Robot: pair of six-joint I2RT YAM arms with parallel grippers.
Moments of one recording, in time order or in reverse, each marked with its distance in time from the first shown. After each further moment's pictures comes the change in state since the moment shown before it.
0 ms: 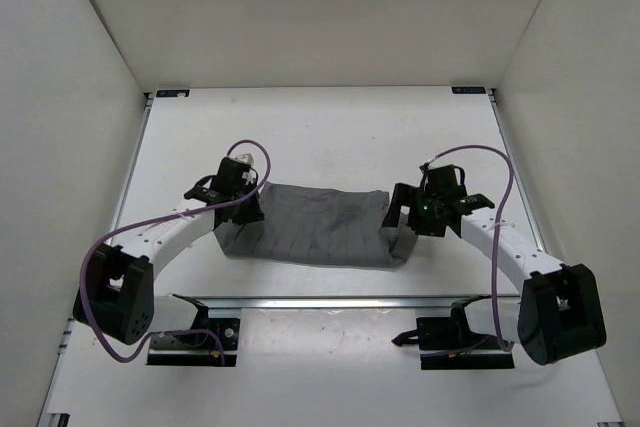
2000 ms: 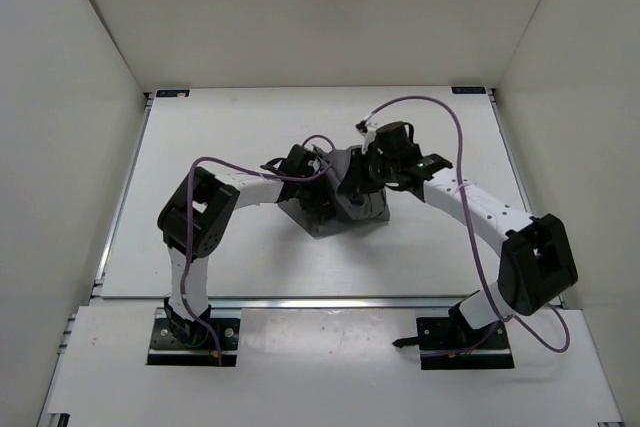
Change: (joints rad) left arm -0.225 0.644 0.374 0.277 0.302 -0.223; right arm 0.243 0.284 0.424 0.089 -0.150 -0.049
